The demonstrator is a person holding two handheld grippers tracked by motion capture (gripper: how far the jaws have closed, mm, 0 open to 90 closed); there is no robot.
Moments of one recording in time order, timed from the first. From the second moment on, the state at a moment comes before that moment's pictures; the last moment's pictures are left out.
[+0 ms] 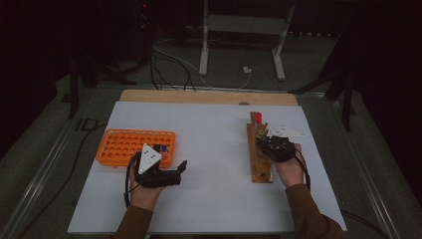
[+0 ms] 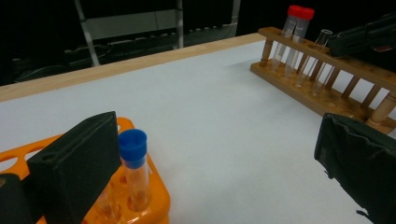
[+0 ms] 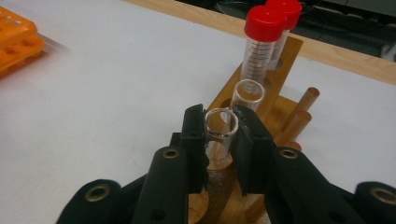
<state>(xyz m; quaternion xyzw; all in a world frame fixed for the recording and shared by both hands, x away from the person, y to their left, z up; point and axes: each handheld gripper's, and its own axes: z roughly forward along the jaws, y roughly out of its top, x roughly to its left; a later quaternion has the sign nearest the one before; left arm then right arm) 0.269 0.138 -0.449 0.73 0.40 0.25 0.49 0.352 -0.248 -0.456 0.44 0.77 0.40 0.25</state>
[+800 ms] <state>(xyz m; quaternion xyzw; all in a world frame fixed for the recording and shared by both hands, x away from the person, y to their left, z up) 0.276 0.128 -0.436 0.73 0.38 0.25 0.51 0.335 -0.254 -0.404 0.42 0.75 0.43 0.26</state>
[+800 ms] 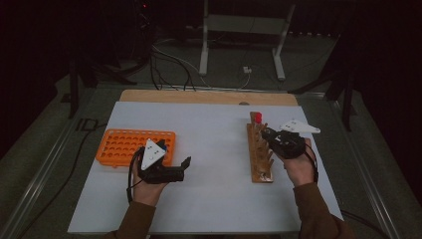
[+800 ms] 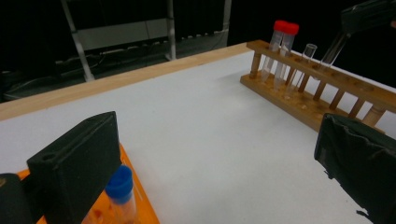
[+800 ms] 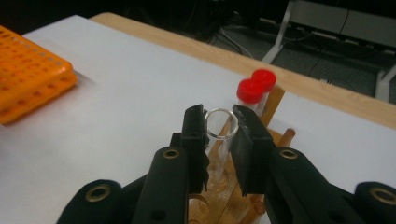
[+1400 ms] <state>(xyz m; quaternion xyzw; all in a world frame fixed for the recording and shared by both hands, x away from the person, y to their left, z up) 0.283 0.089 -0.436 0.74 0.35 0.25 0.51 0.323 -0.215 -0.400 0.38 0.77 0.47 0.21</state>
